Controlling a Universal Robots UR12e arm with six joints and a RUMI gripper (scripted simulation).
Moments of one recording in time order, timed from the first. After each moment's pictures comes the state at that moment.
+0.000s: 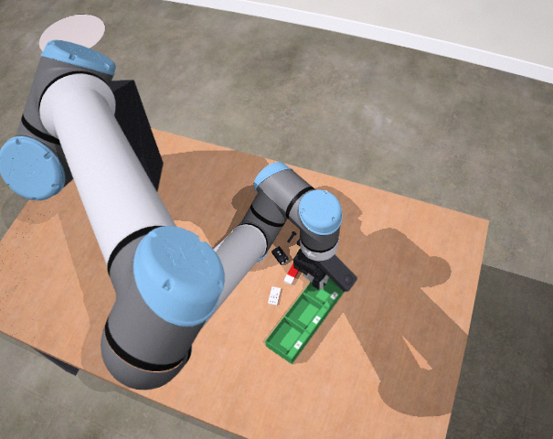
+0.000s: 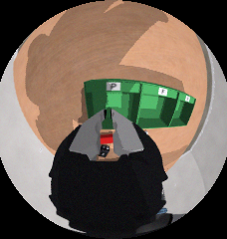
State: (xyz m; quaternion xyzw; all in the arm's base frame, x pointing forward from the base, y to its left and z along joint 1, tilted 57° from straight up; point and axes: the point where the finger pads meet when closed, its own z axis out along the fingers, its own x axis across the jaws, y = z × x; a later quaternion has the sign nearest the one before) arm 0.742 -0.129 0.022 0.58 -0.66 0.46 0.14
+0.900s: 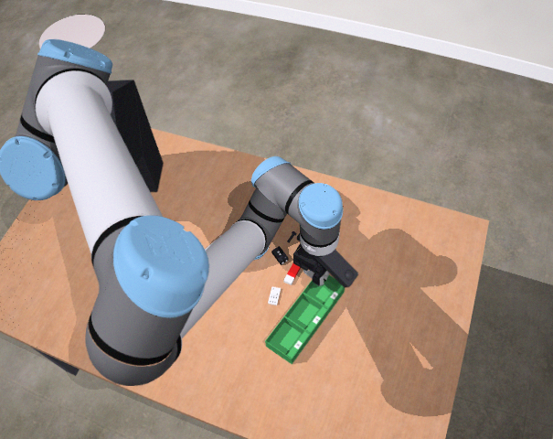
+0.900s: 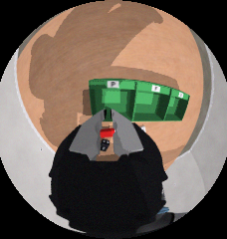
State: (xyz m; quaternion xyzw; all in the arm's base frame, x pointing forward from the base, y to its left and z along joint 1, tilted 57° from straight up) arm 0.734 -0.110 0.036 0.58 -0.66 0.46 0.14
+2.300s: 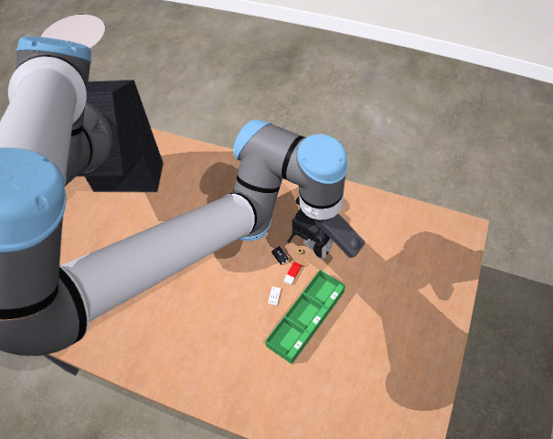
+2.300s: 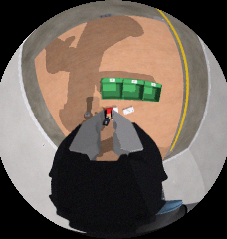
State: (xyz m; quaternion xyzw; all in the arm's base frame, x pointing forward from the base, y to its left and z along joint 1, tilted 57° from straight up) arm 0.682 0.009 0.120 0.58 -0.66 0.46 0.14
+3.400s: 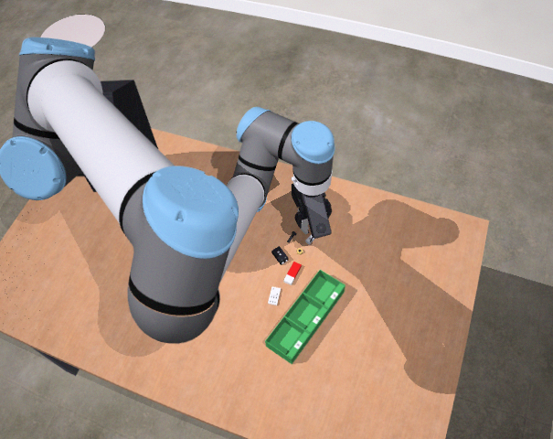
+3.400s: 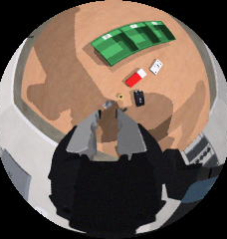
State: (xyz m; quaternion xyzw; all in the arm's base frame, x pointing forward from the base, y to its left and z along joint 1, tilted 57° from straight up) arm 0.662 -0.015 -0.041 0.33 -0.82 0.47 -0.01
